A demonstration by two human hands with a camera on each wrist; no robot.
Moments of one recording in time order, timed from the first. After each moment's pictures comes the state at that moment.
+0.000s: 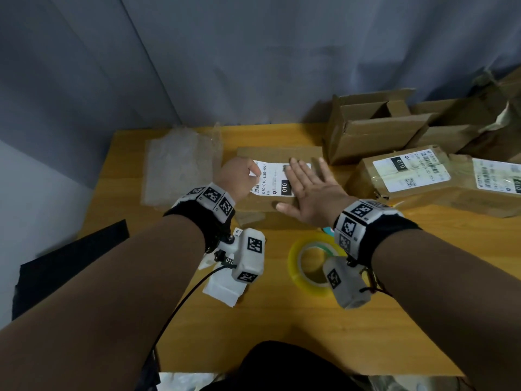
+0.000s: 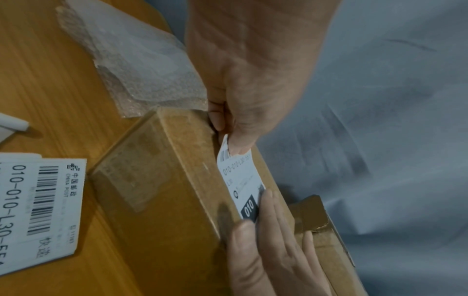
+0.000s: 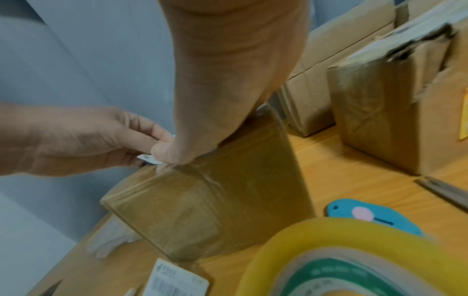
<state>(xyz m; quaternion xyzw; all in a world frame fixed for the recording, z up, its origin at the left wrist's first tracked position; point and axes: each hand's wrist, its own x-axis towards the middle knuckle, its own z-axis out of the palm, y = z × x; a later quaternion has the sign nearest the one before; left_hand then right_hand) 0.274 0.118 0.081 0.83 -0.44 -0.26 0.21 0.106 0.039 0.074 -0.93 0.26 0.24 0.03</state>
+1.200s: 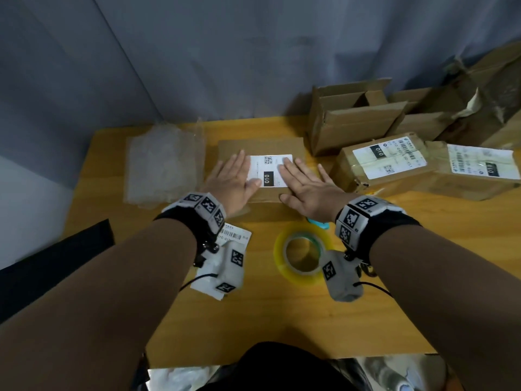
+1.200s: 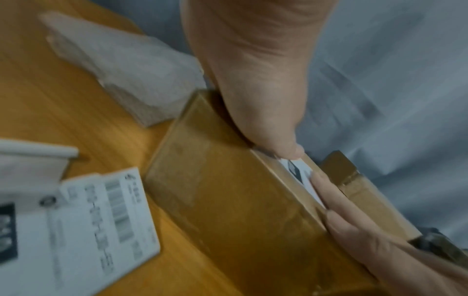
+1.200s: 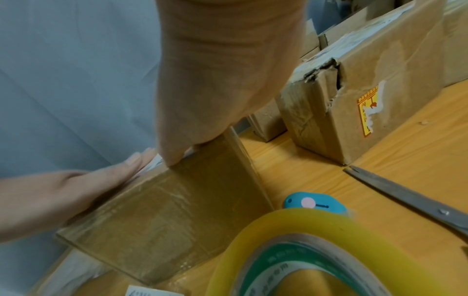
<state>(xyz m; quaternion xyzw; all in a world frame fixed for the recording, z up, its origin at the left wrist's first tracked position) 0.252 0.133 0.064 0.78 -0.58 -0.20 -0.09 0.069 0.034 0.069 -0.92 0.27 0.20 0.19</state>
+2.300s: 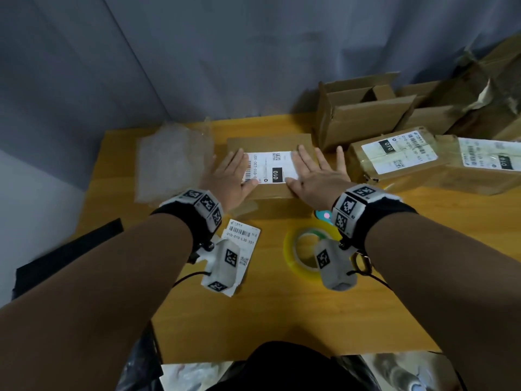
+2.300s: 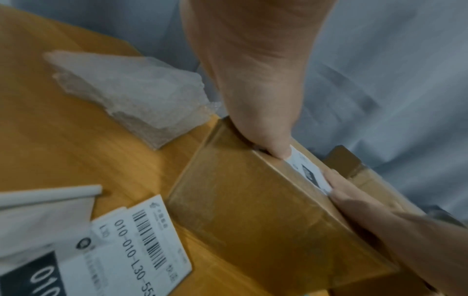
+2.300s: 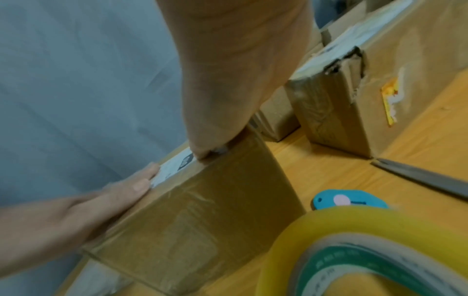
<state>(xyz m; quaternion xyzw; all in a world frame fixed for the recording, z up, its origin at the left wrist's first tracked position) 0.268 0.142 0.068 0.79 -0.58 -0.16 -0.12 0.093 0.038 0.078 -0.89 0.39 0.22 0.08</state>
